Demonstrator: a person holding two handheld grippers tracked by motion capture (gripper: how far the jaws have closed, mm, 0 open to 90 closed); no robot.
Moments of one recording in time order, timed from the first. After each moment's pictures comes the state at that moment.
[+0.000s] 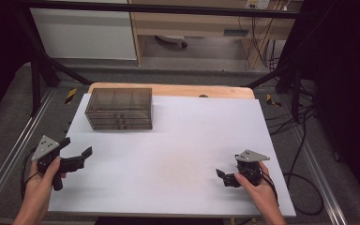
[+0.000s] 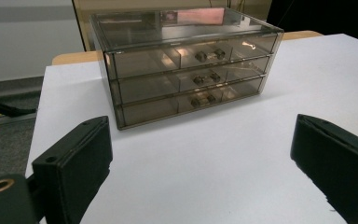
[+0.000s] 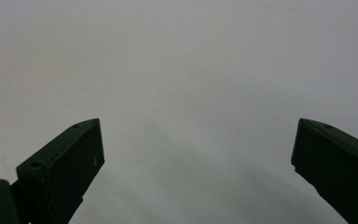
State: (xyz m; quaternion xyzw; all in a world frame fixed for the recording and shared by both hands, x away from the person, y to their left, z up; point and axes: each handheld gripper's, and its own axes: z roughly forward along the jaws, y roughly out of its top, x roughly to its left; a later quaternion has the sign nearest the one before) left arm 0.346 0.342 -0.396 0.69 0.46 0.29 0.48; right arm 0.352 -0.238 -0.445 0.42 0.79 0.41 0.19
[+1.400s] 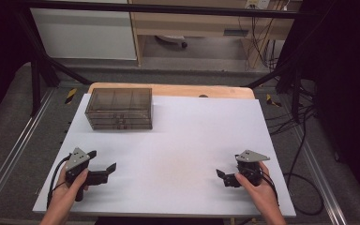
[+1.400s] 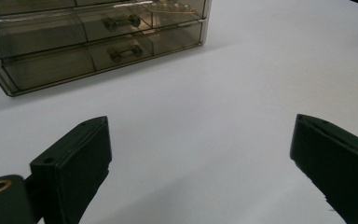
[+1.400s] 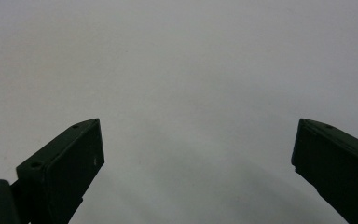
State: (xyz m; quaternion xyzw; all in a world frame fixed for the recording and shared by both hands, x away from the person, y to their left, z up) left arm 0.337 0.284 -0.432 0.75 0.42 0.23 0.46; right arm 0.352 -0.238 -0.445 0.41 0.79 0.41 0.19
